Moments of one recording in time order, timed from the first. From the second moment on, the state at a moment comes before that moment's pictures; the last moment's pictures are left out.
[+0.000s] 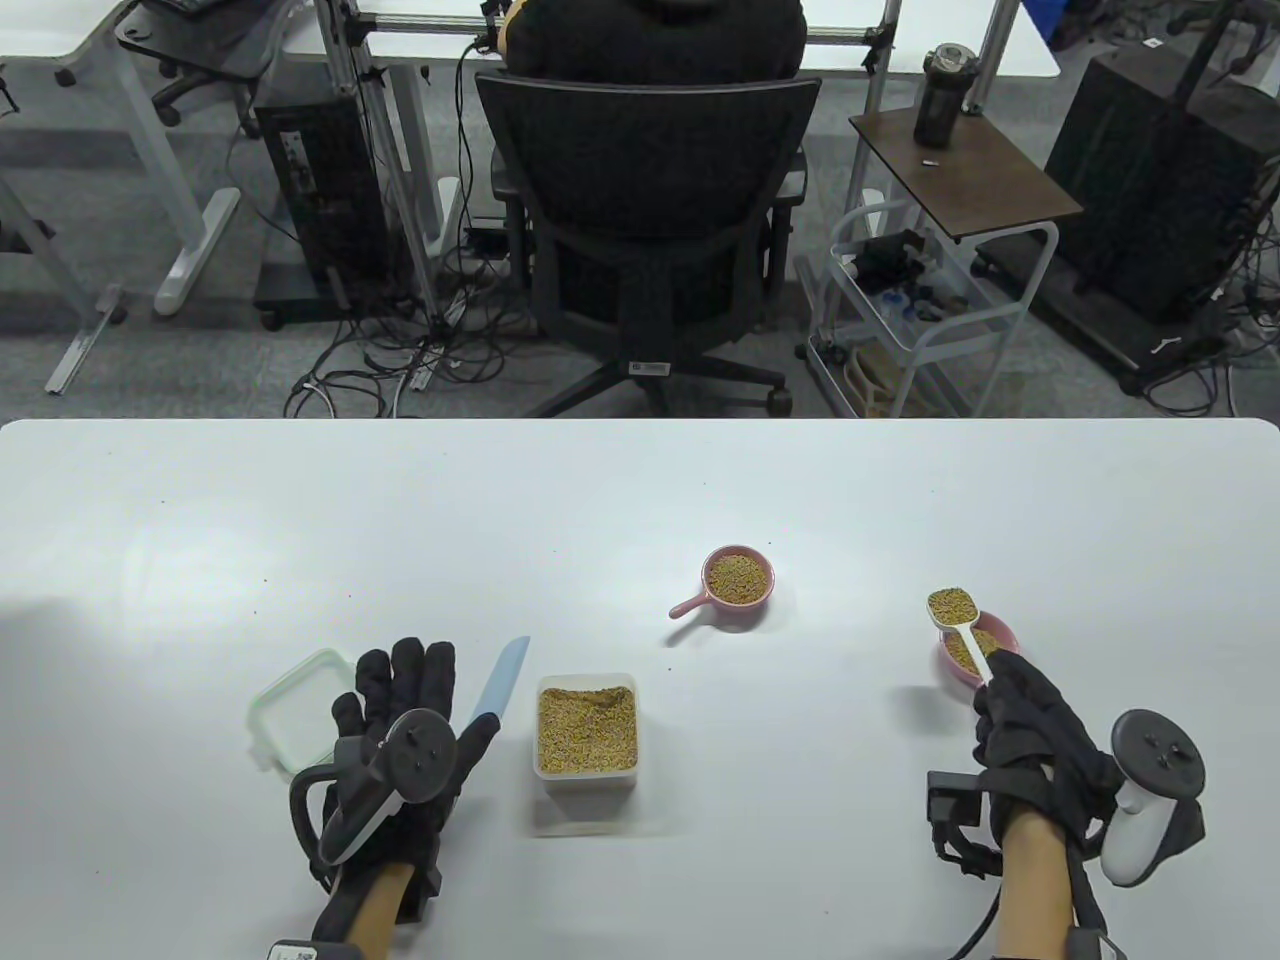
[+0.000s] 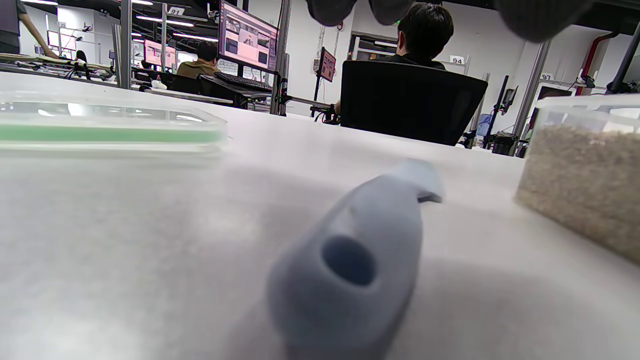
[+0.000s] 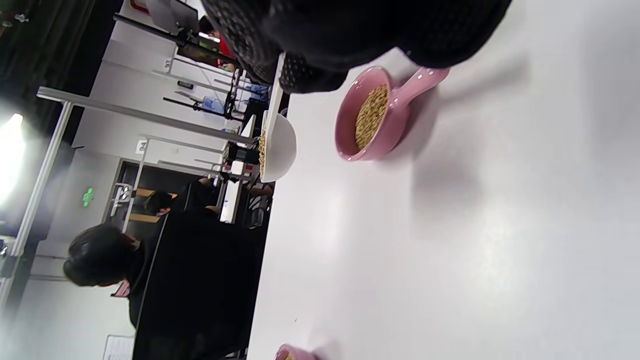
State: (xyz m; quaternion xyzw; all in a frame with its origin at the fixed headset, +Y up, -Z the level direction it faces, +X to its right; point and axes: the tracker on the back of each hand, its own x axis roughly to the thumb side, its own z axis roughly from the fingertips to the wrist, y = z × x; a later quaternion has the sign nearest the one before) left_hand -0.230 -0.749 -0.282 0.00 0.03 0.08 1.00; right_hand 0.327 -0.724 -0.269 -0.34 -0.04 0.73 0.59
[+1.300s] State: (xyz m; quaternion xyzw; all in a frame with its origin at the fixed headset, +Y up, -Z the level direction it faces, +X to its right) left_hand -0.230 -0.750 -0.283 -0.01 0.03 0.08 1.00; right_hand 0.275 -0.708 -0.285 -0.38 -0.08 0.92 0.09
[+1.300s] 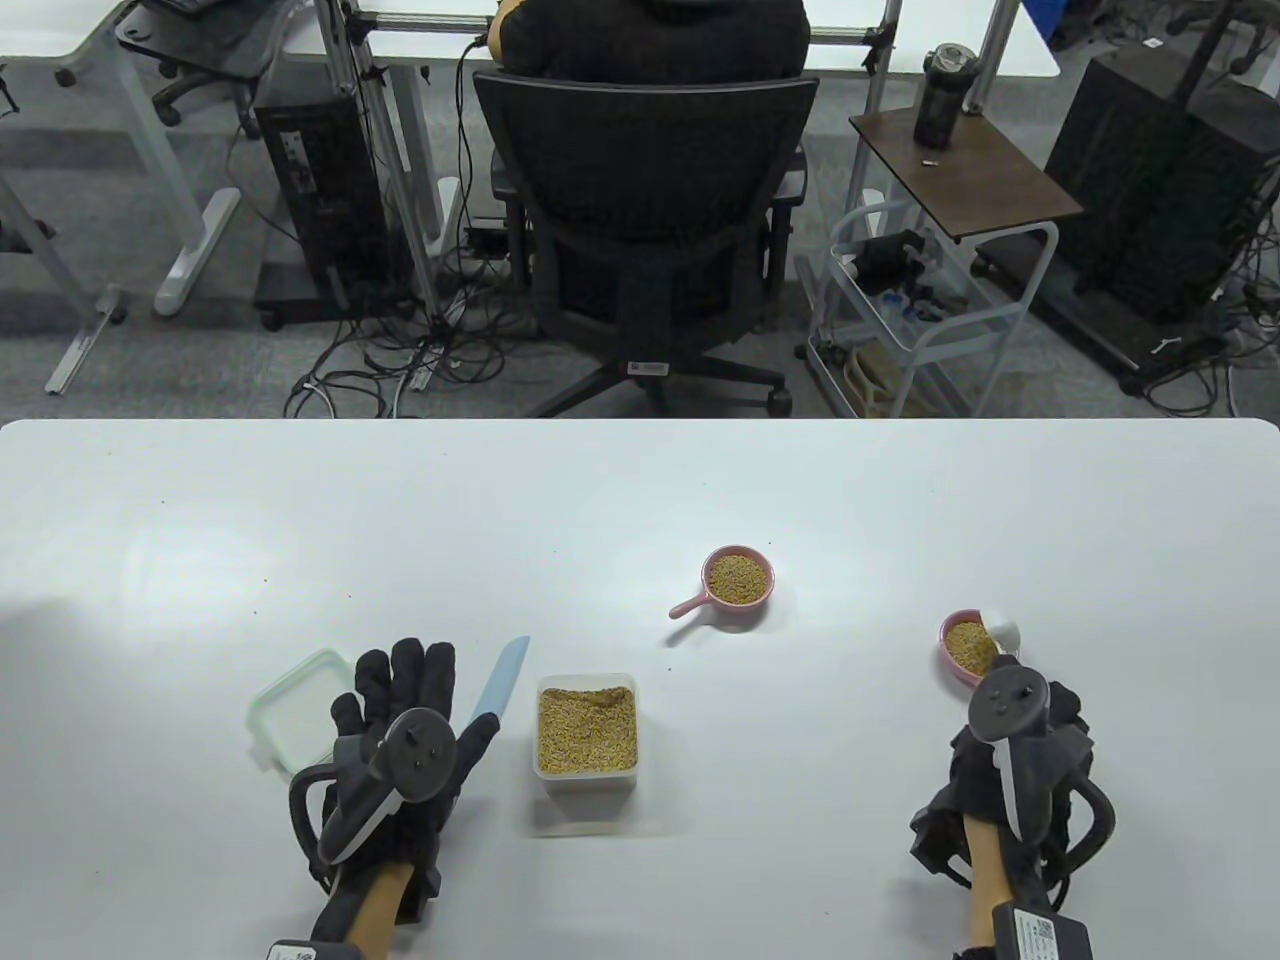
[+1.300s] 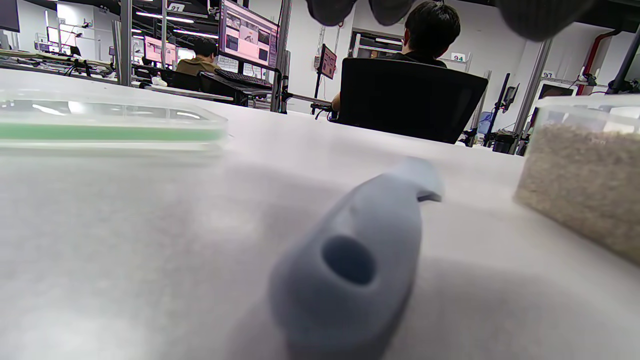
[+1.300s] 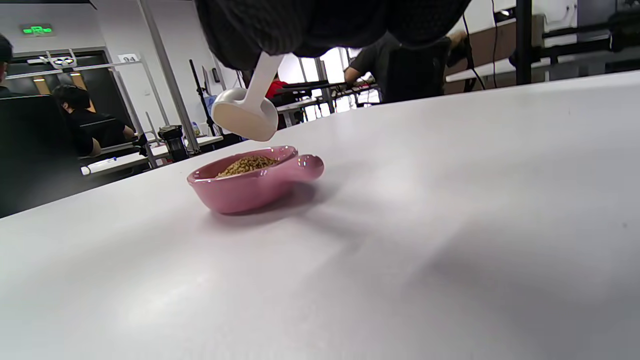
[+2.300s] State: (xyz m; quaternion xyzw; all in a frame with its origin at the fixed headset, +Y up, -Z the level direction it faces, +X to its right) left_hand -0.235 -0.750 -0.282 -0.01 0.03 0.08 1.00; right_hand 0.186 -0.742 -0.293 -0.14 -0.02 0.95 0.28
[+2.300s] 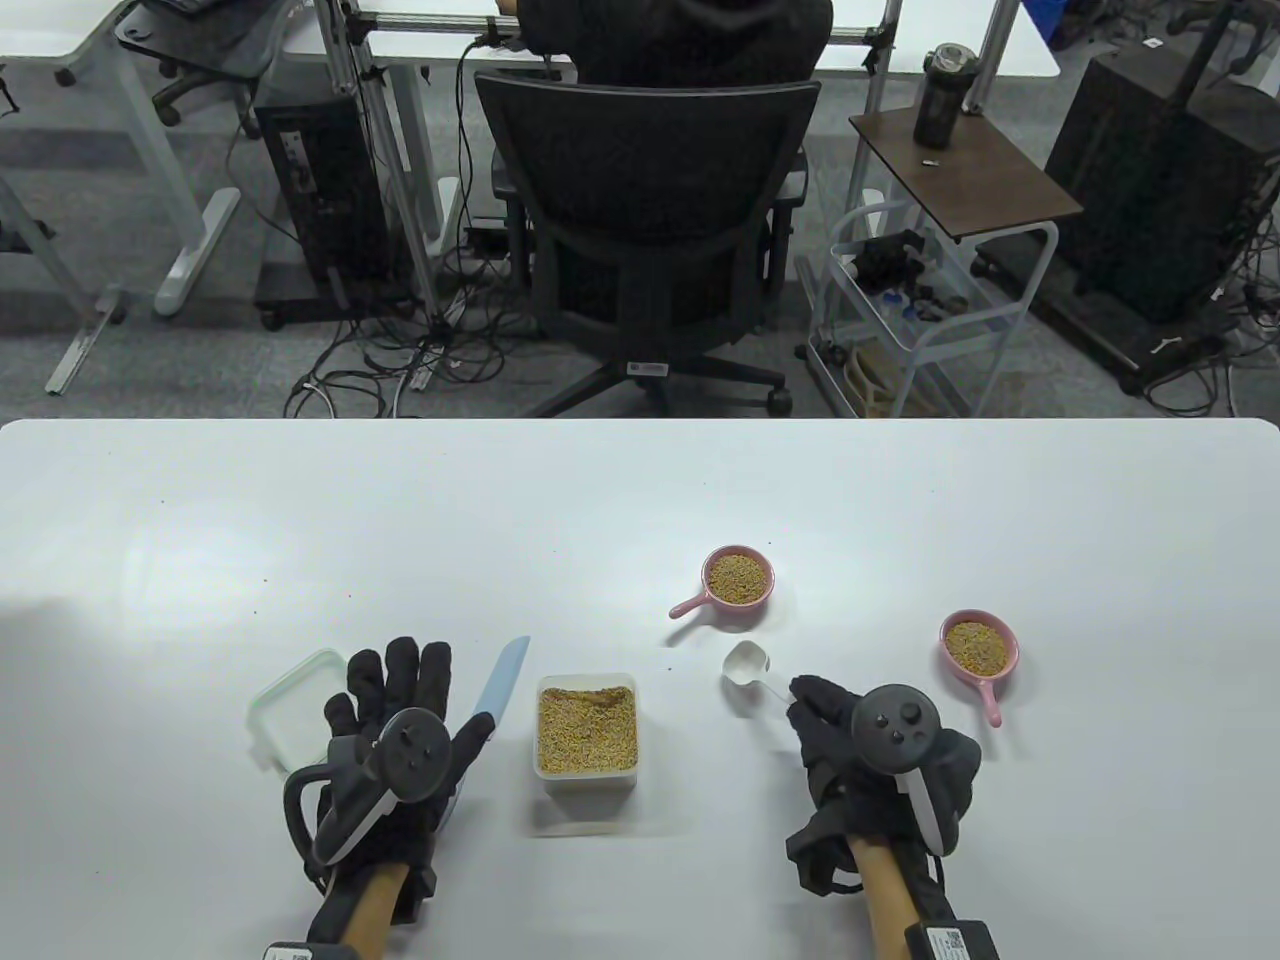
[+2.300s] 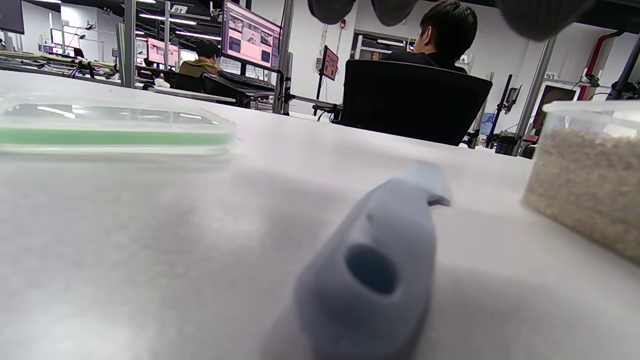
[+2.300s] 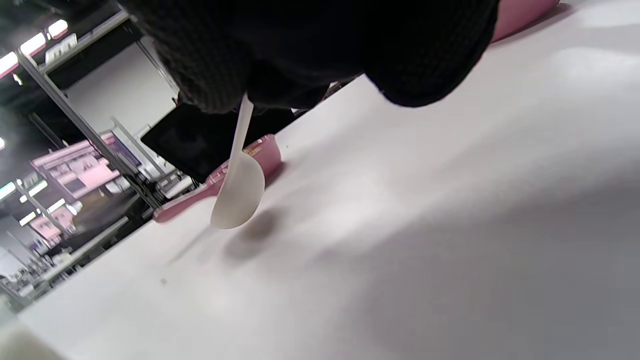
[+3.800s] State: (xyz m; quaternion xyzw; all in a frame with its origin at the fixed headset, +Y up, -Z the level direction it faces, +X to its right) left_hand -0.232 -0.754 -0.283 -0.04 0.02 0.08 1.00; right_hand 0.132 -0.759 -0.291 -0.07 -0.02 0.99 -0.12
